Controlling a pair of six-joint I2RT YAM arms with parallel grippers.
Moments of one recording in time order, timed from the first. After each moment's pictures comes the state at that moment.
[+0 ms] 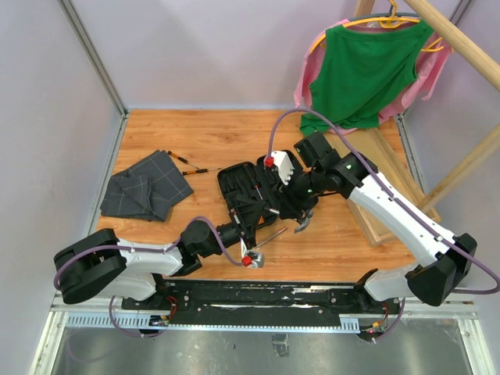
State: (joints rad) left arm -1.04 1.27 0.26 1.15 0.09 1.38; right arm 0.70 1.35 1.41 -1.05 -0.44 -0.28
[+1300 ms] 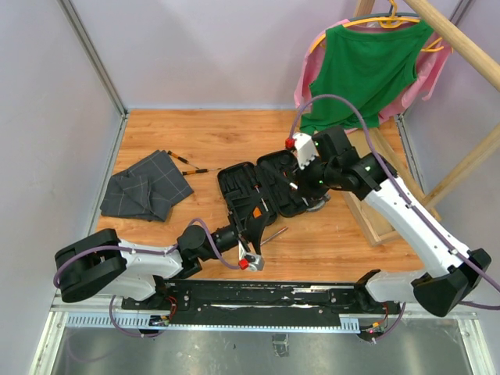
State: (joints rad) left arm -1.09 1.28 0.25 1.26 0.06 1.34; right arm 0.64 1.29 1.41 -1.02 -0.20 -0.14
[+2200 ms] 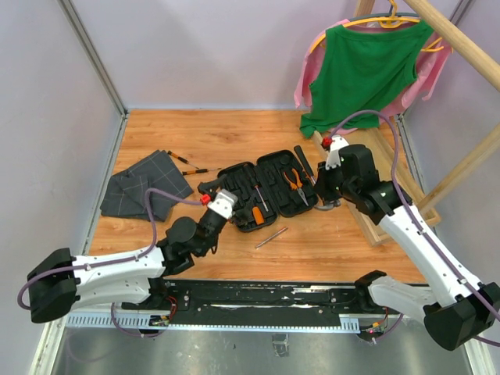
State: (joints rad) left arm -1.11 0.98 0.35 0.92 -0.55 0.39; right arm 0.47 1.05 1.05 -0.68 -0.05 0.12
